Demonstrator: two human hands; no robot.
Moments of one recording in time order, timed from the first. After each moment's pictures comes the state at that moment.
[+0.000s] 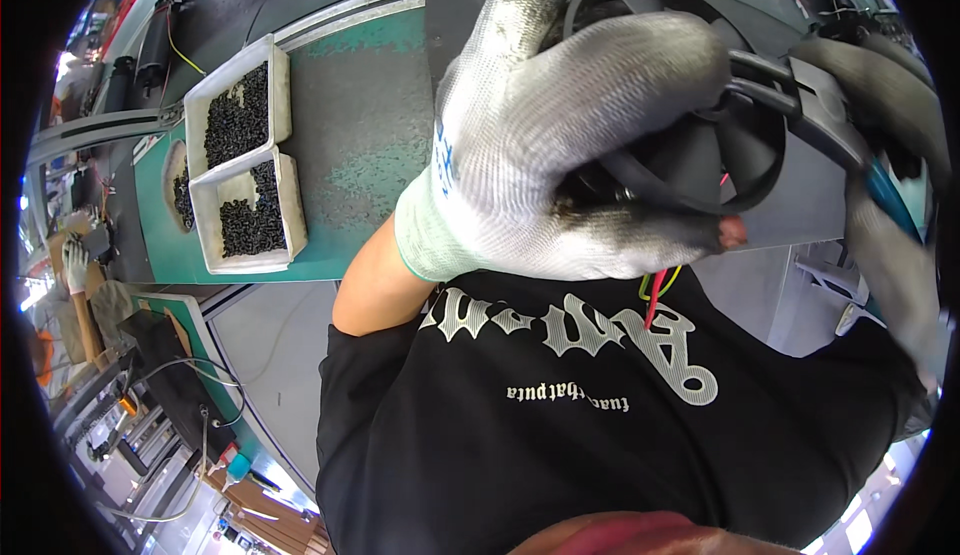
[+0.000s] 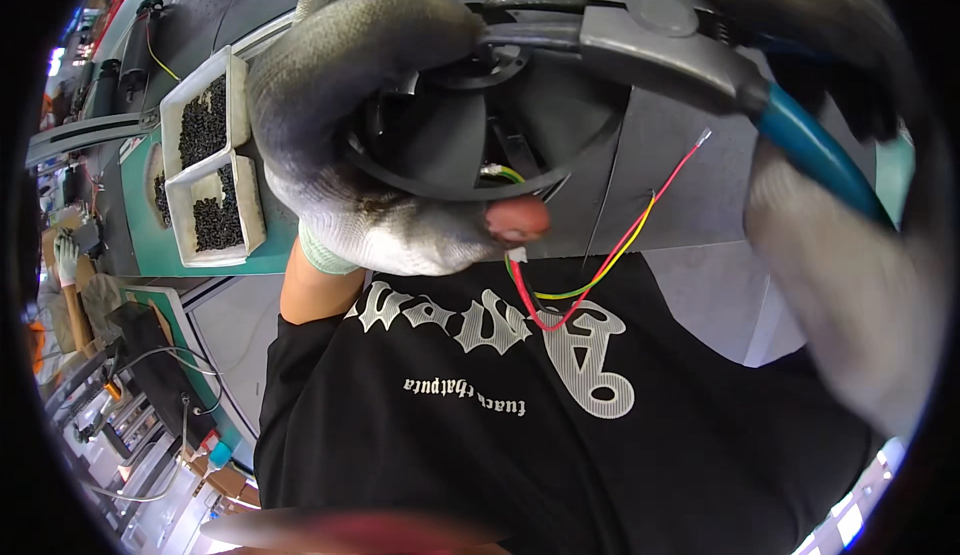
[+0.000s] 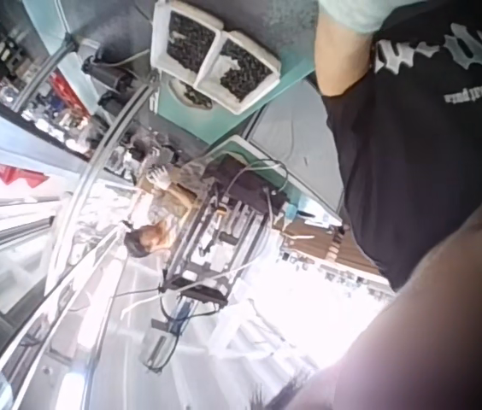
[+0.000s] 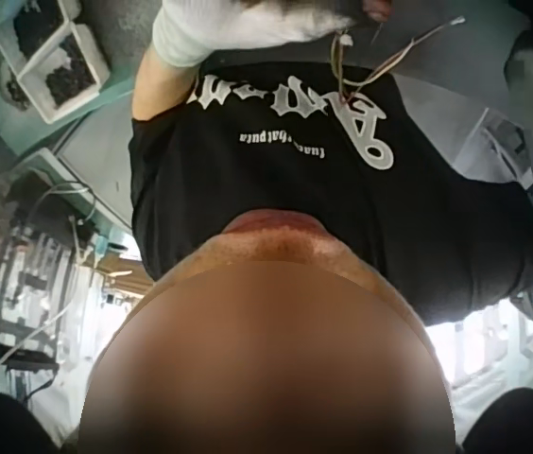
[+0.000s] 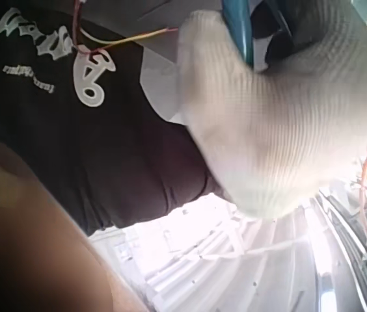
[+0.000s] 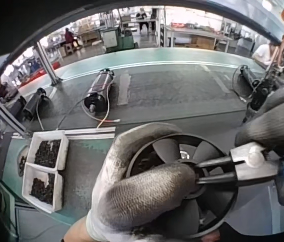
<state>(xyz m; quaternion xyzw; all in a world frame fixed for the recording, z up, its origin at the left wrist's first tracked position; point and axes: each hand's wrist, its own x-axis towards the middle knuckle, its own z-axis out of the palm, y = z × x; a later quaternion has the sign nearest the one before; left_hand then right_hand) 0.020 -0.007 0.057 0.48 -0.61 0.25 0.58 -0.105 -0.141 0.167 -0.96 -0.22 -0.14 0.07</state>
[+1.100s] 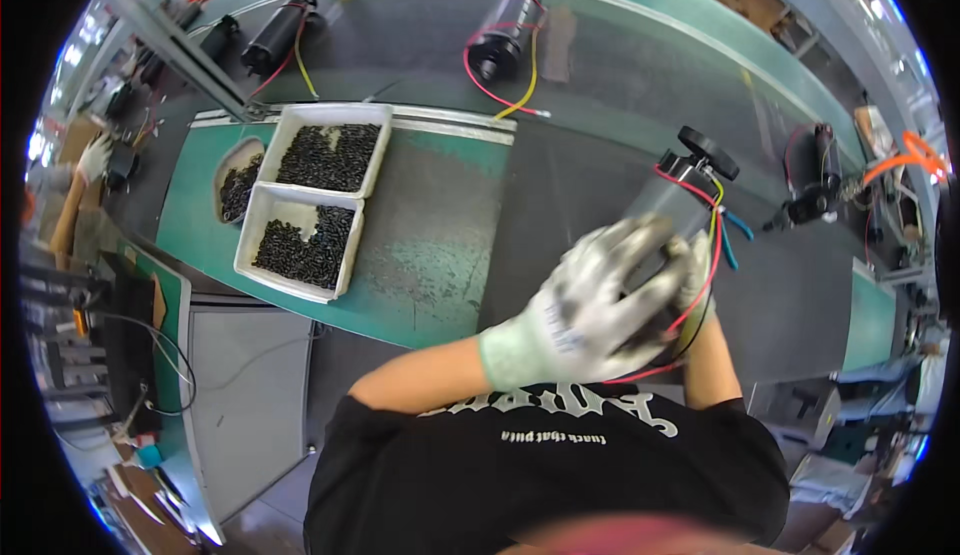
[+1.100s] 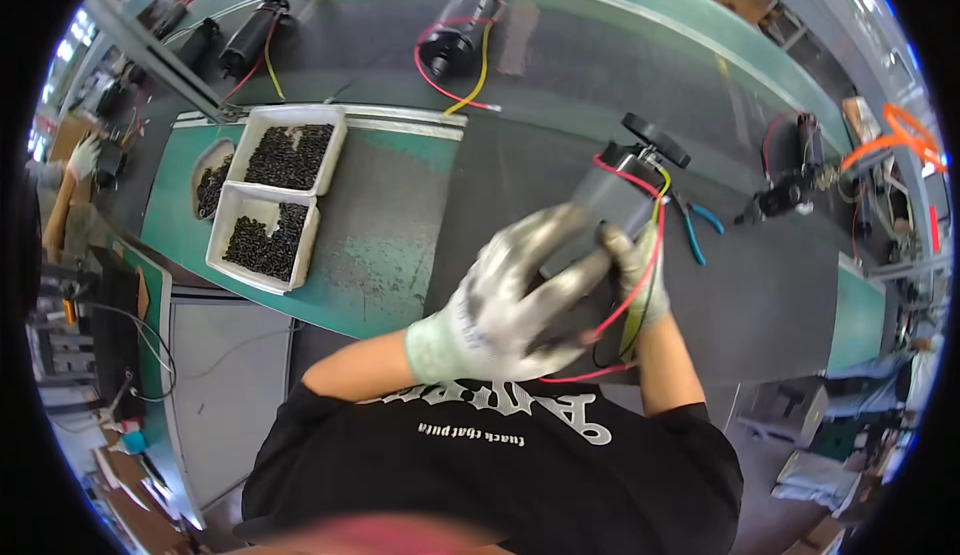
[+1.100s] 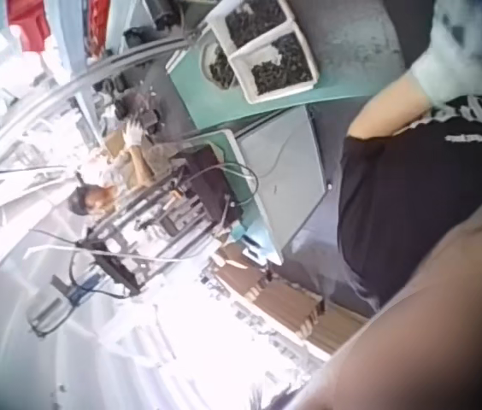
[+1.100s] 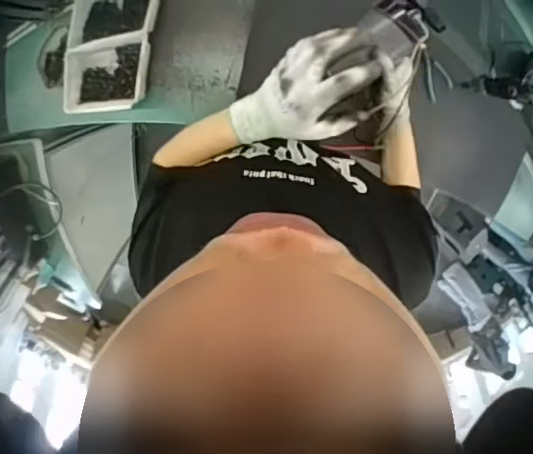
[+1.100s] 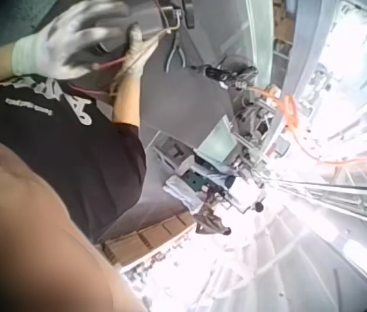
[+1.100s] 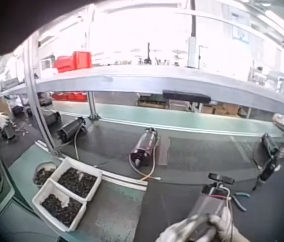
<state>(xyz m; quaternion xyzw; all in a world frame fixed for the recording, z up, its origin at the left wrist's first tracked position) -0.041 0.030 0.039 0.68 -0.51 0.15 0.51 -0.077 -0.178 -0.030 -0.65 0.09 -0.12 0.75</state>
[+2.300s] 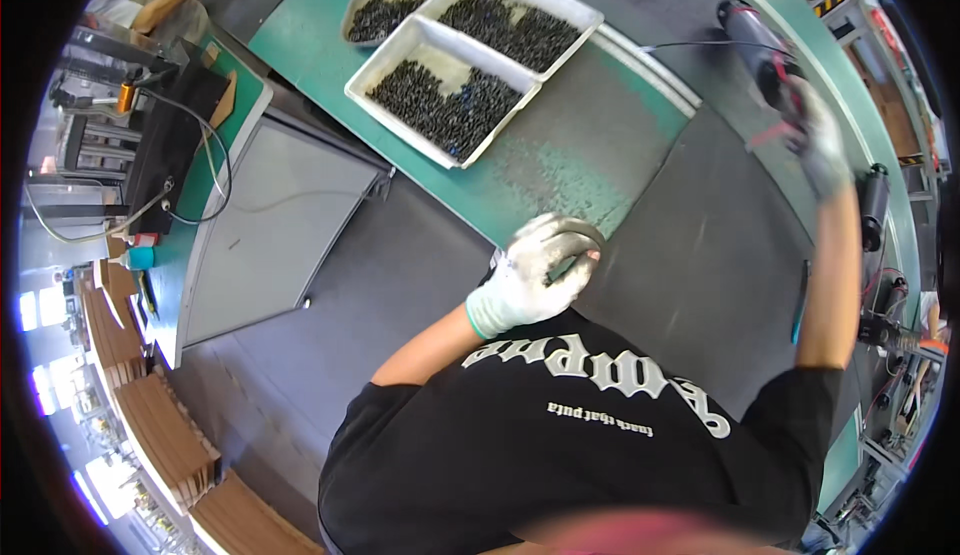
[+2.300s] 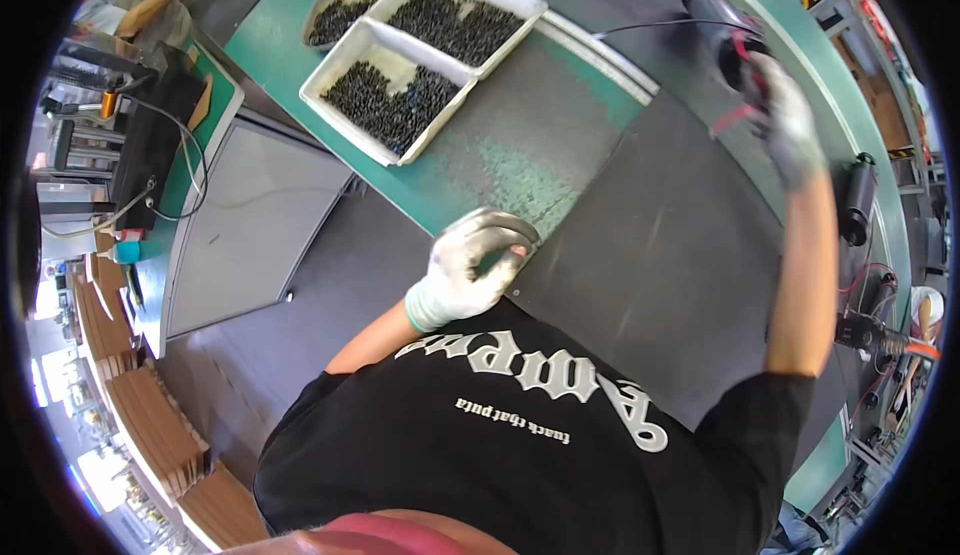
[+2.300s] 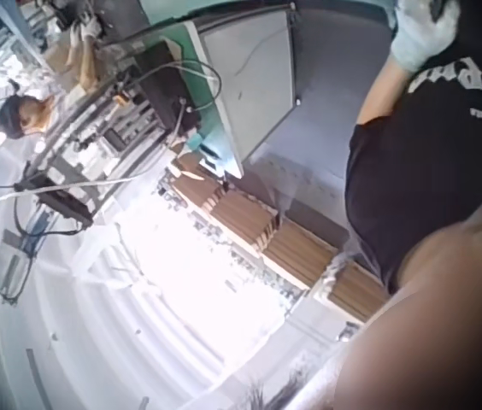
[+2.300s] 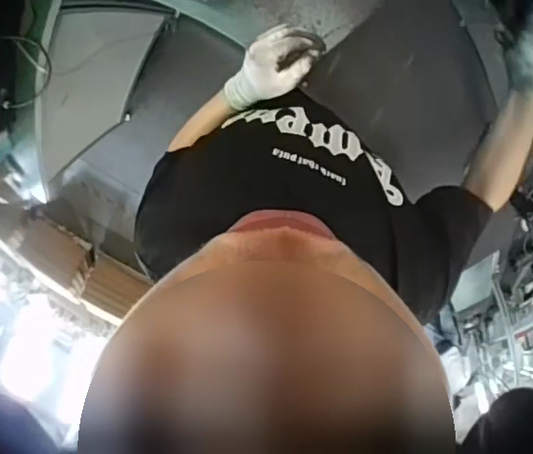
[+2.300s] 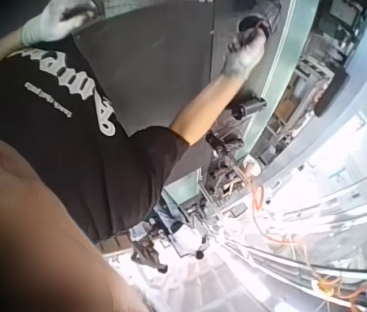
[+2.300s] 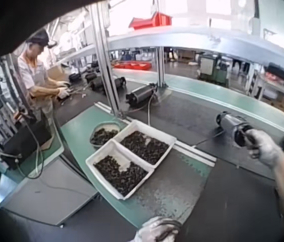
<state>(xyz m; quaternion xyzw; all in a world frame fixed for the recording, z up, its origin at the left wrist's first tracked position) -0.083 0.165 -0.039 0.80 -0.21 0.13 0.55 0.125 -0.166 0.046 -0.79 0.09 0.04 0.60</state>
